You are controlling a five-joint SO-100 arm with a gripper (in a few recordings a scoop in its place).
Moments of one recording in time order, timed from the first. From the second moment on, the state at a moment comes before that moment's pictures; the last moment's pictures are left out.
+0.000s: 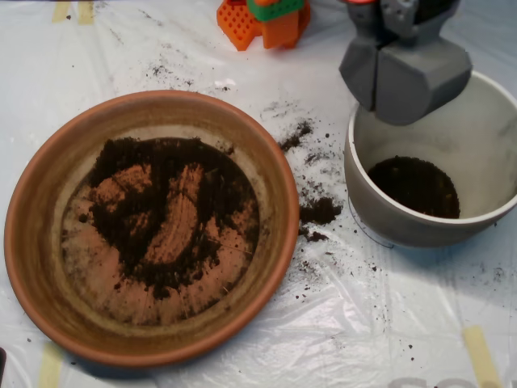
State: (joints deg) arm -22.0 97.3 66.6 86.5 -10.9
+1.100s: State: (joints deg) arm -20.6 92.7 57.7 91.9 -6.9
